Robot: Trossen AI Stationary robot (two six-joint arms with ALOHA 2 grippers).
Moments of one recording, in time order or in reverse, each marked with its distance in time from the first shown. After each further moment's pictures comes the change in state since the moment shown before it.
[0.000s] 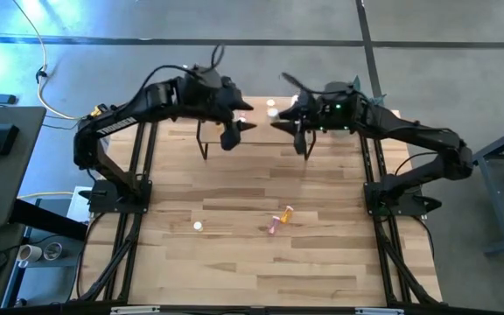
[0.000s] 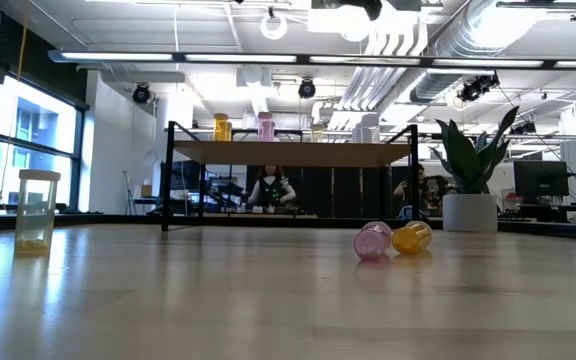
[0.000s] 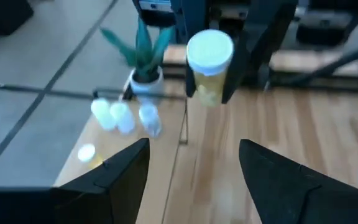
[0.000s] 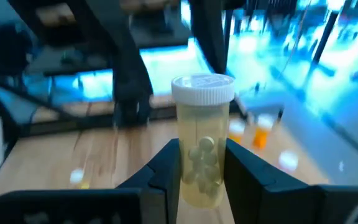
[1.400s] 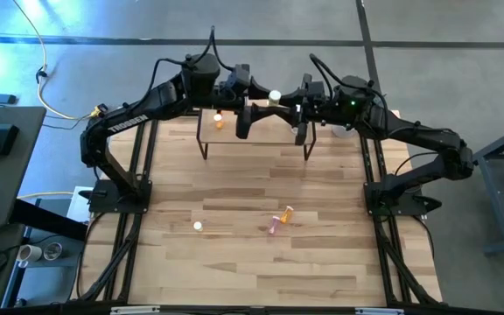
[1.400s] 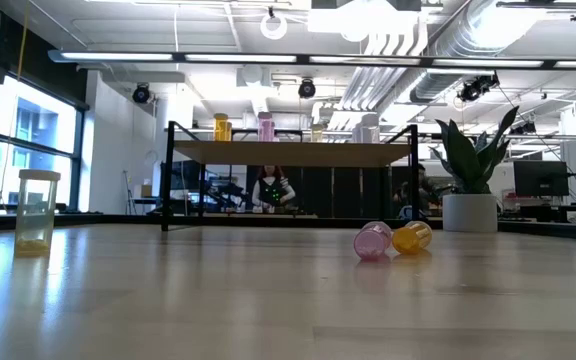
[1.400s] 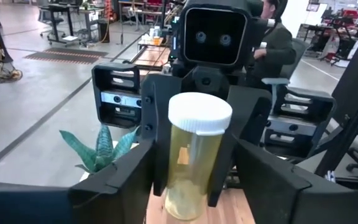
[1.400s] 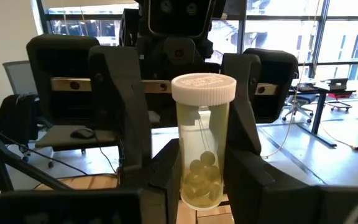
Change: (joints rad) left arm 0.030 0.063 0.001 0.457 0.236 -0.137; right arm 0.010 -0.005 0.000 0.323 -0.008 0.032
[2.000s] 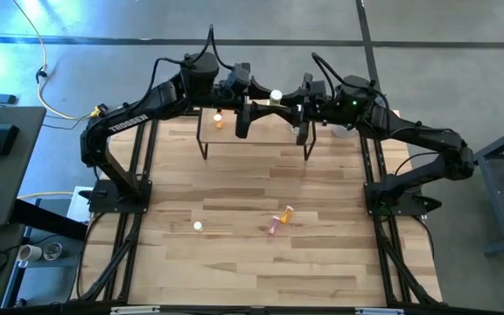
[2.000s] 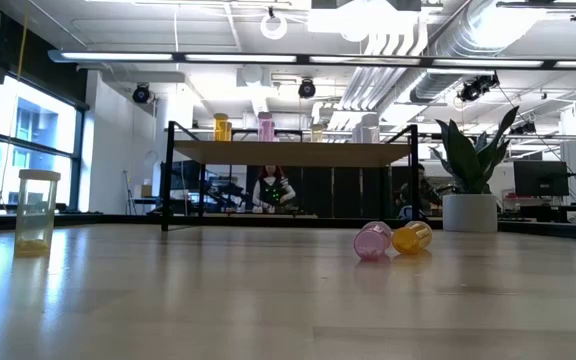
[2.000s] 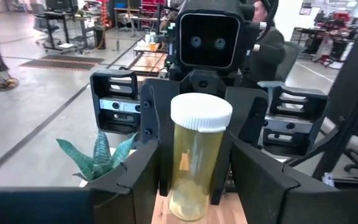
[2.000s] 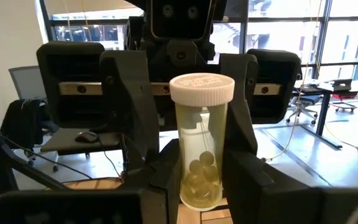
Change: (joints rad) left arm 0.000 0.000 -0.002 0.032 0.028 0.009; right arm 0.005 -0.002 0.002 -0.006 -0.007 0.021
